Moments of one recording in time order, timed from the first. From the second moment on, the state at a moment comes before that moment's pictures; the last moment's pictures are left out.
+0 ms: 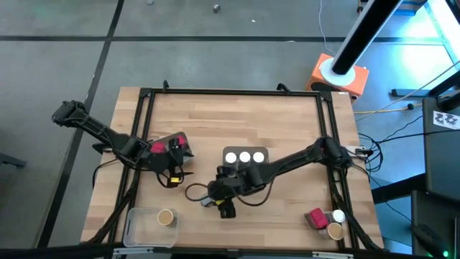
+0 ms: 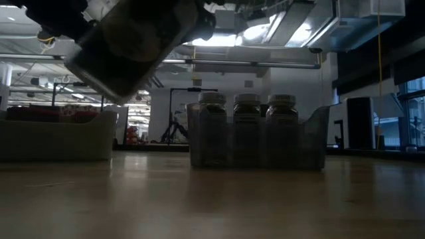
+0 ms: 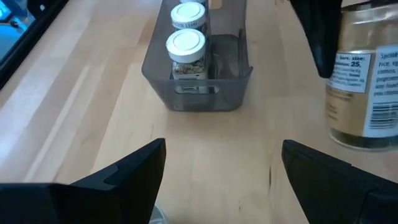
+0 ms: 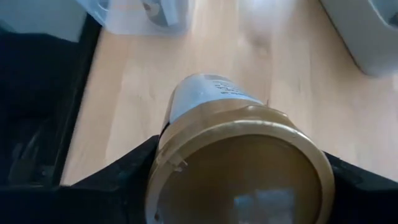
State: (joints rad) left arm -0.46 0.97 0.66 -0.40 -0.48 -0.29; right arm 0.35 2.14 1.90 -0.66 0.06 0.21
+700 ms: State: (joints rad) left arm -0.46 0.98 0.66 -0.41 -0.48 -0.28; right arm 0.33 2.26 1.99 -0.86 0.04 0.31
